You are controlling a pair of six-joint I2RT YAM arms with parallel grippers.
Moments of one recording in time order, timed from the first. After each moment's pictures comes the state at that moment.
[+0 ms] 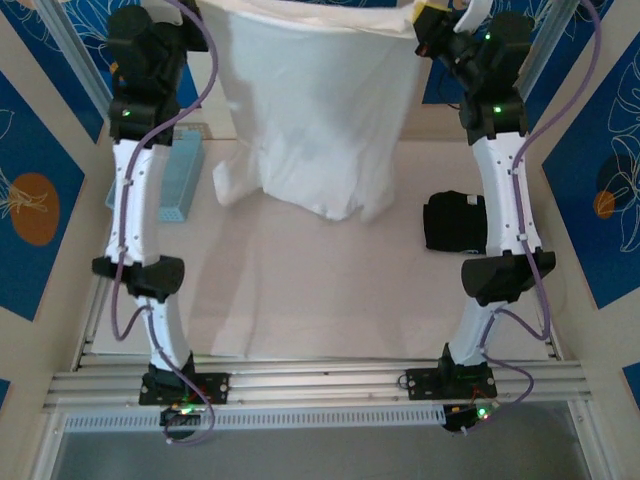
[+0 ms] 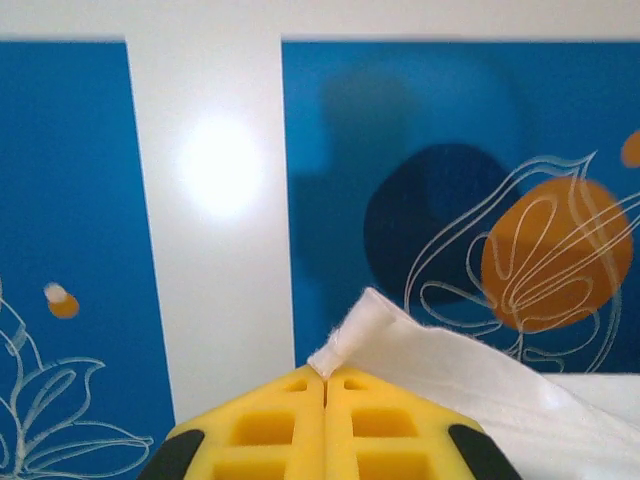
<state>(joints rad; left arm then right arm) -0.22 1.88 2.60 -0.44 -0.10 0.04 0.11 1.87 2.45 -0.31 -0.40 0.42</state>
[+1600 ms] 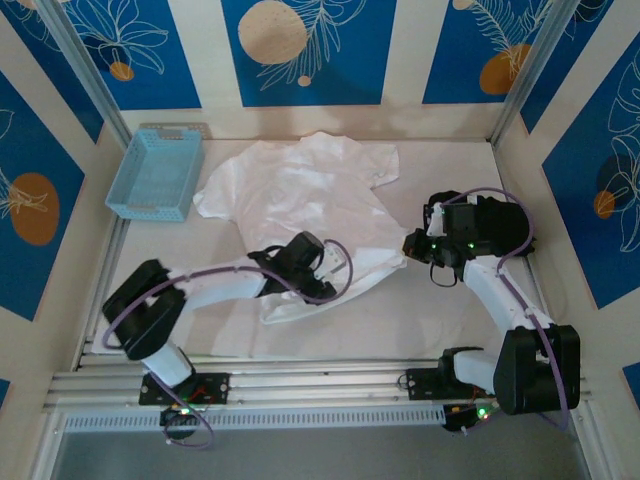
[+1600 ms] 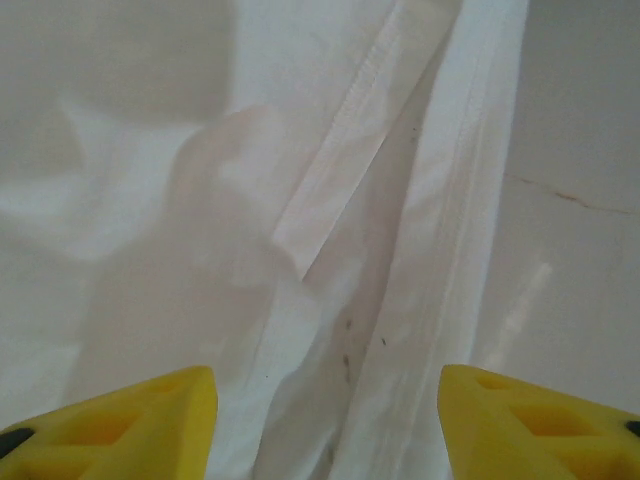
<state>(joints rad) -0.89 1.72 1.00 -0.25 0.09 0.14 0.06 1.18 0.72 -0.45 -0.37 0.42</state>
